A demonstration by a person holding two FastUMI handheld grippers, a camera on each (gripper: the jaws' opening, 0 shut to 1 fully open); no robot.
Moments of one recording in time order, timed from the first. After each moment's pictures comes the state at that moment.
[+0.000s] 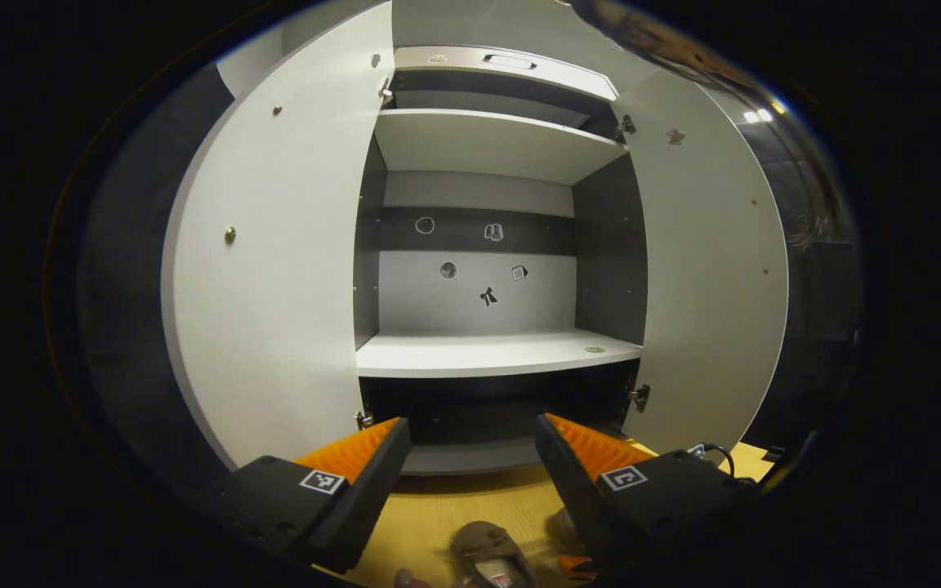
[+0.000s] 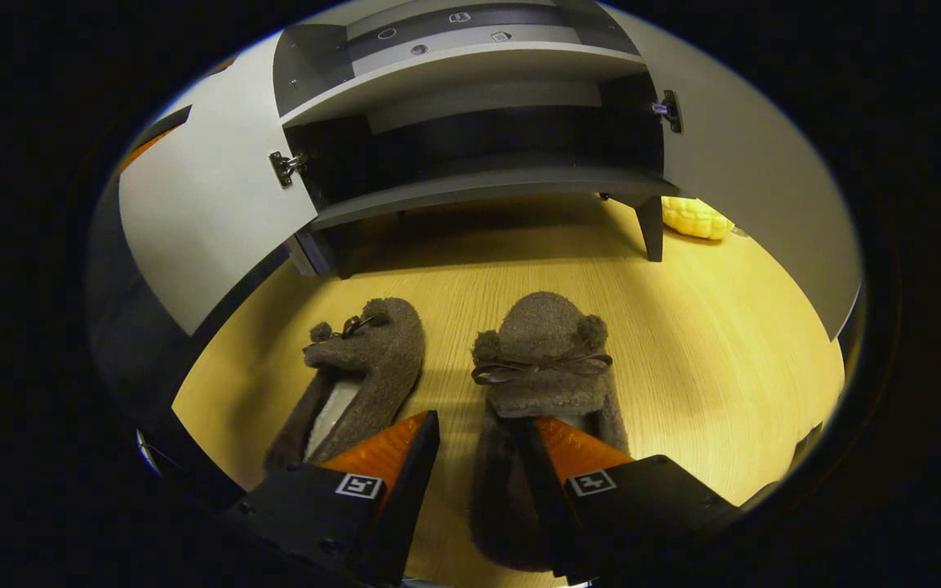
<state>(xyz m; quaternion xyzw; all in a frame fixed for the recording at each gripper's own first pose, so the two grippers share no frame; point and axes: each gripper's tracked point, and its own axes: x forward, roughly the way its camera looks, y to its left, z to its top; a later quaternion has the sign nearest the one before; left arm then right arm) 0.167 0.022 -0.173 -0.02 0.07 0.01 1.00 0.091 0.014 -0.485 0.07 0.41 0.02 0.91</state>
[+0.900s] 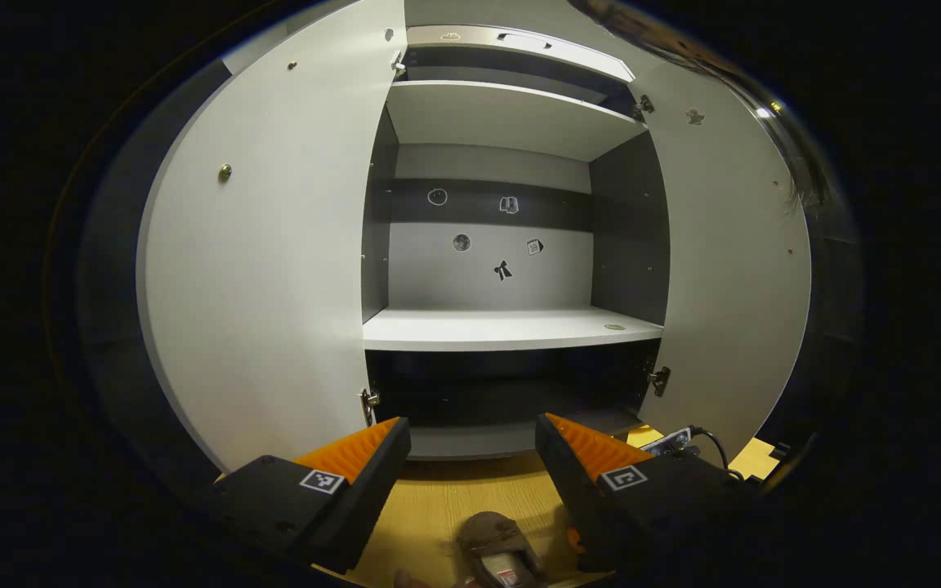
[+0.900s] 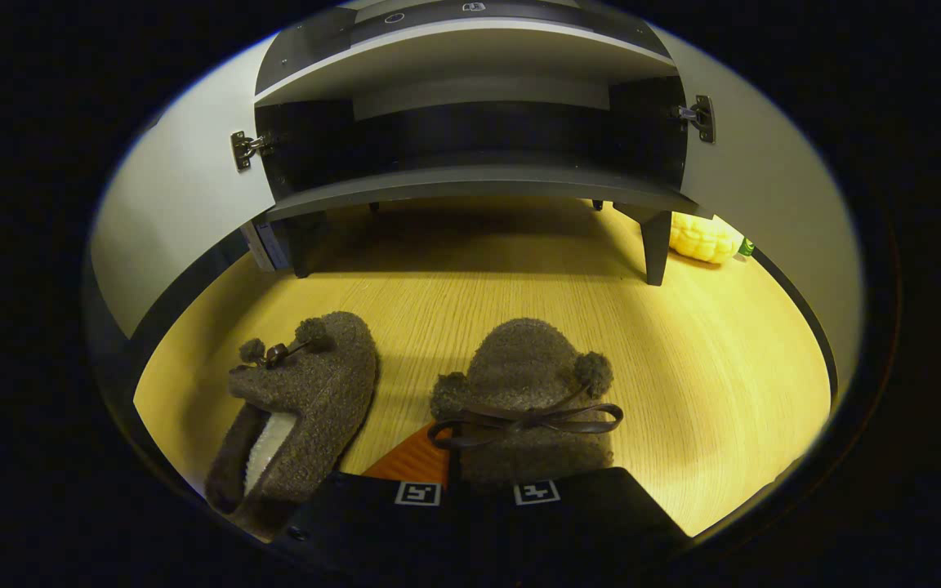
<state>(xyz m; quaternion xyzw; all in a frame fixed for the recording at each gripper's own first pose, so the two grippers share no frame) 0.175 0.033 -0.202 -0.03 0.11 0.03 0.99 0.136 -0.003 -0.513 0.03 0.41 0.00 0.91</state>
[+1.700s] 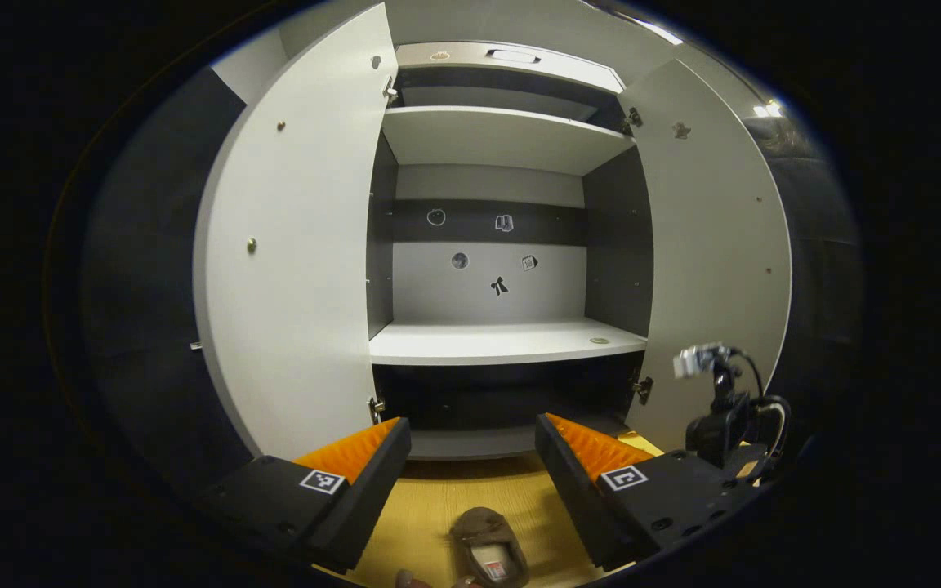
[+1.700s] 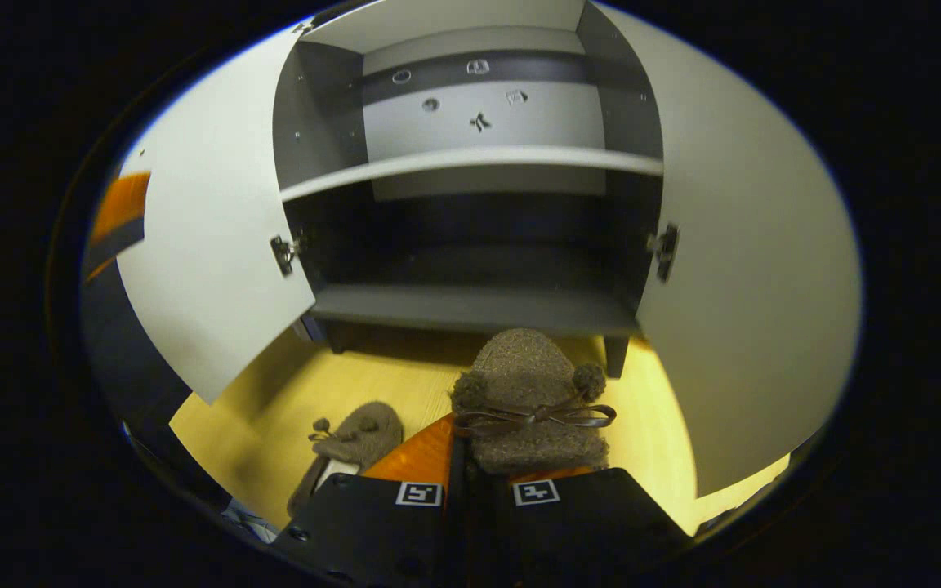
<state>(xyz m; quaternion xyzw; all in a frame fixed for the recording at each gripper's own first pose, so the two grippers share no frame) 0.131 0.010 -0.160 -0.03 0.10 0.04 0.99 0.174 -0.028 -0.336 0.02 0.30 0.02 0.95</state>
